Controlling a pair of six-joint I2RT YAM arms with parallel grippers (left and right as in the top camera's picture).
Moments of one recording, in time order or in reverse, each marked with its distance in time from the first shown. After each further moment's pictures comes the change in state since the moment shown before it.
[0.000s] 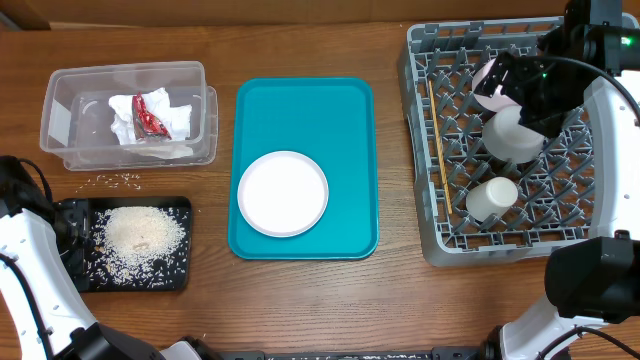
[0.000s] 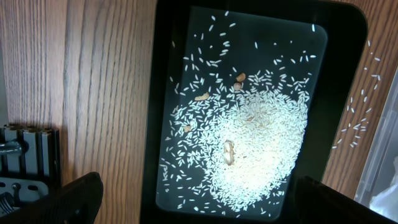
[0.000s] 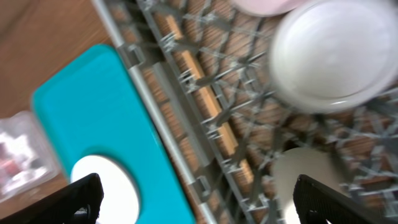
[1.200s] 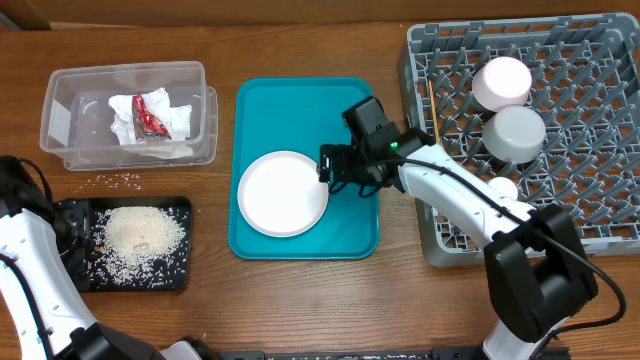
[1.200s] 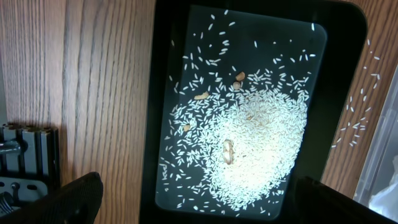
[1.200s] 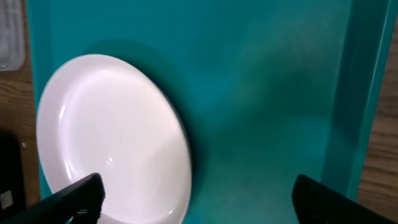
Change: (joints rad) left arm 0.000 0.000 0.000 0.000 0.004 0.000; right arm 0.679 0.002 -0.665 0.805 0.134 0.211
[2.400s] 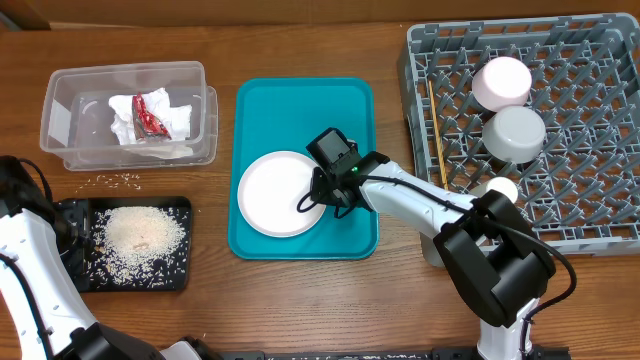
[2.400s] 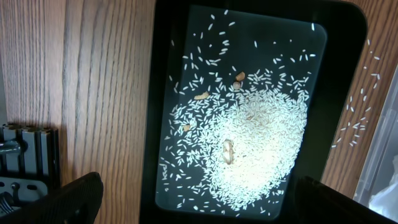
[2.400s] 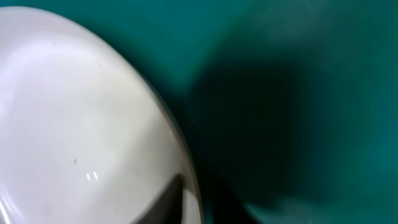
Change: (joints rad) left arm 0.000 0.000 0.000 0.000 0.000 0.000; right arm 0.139 0.144 -0.018 0.093 0.139 0.203
